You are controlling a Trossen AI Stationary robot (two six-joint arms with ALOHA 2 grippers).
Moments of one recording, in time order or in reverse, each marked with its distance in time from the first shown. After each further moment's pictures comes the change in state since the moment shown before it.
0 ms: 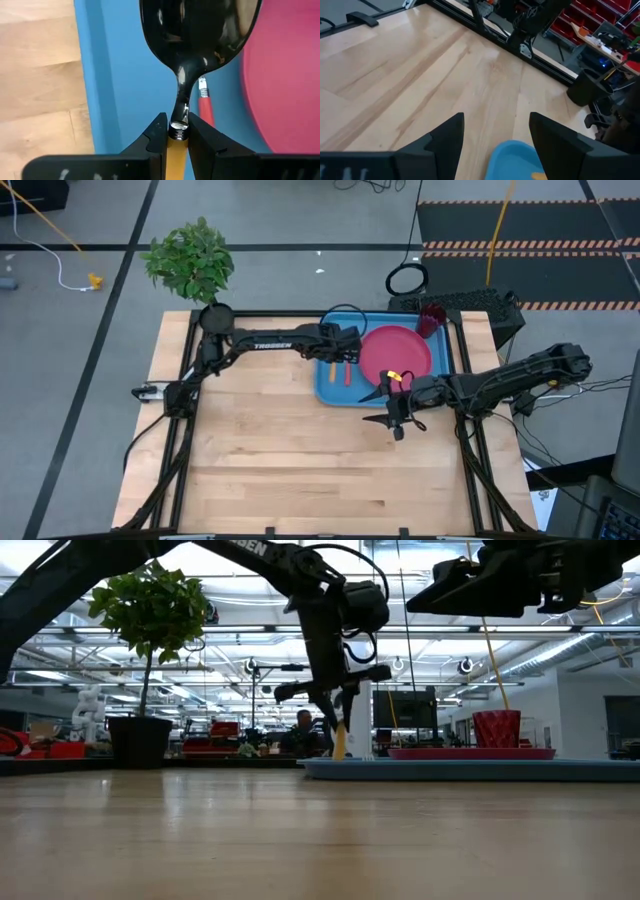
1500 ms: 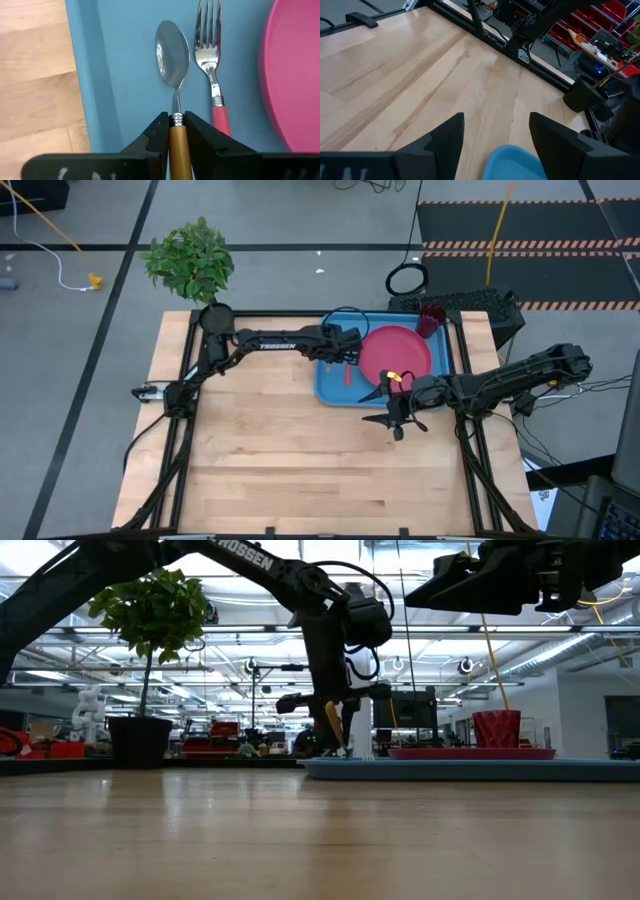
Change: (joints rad) left arm 0.019 0.050 0.000 0.033 -0.019 0.063; right arm 0.000 0.000 0.000 0.021 0.000 -0.028
